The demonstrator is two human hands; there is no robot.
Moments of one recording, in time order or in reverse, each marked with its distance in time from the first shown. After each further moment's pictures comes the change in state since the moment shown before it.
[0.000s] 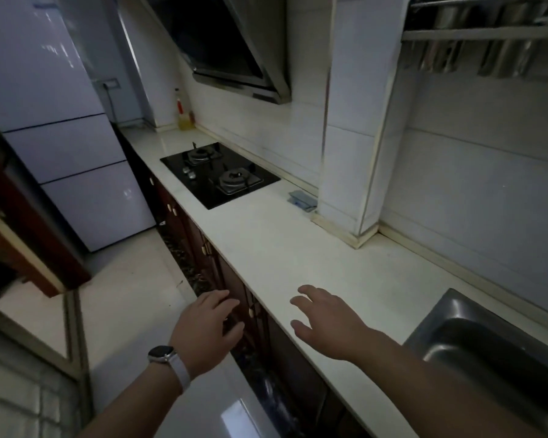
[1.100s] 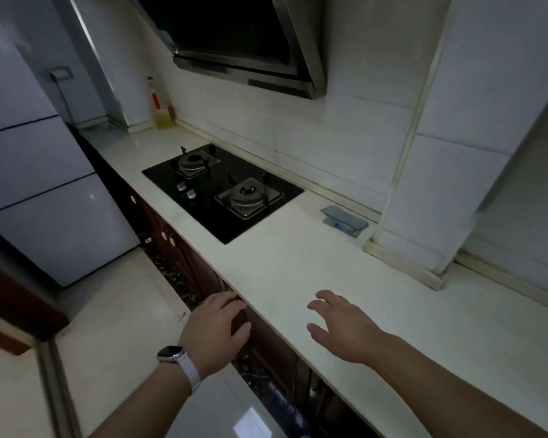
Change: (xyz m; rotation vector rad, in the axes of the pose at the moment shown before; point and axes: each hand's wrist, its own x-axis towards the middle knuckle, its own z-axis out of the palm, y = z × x) left_hand 0.257 -0.250 0.037 -0.115 -0.106 0.095; right_hand 0.323 -0.014 0.027 0.127 -0.111 0.241
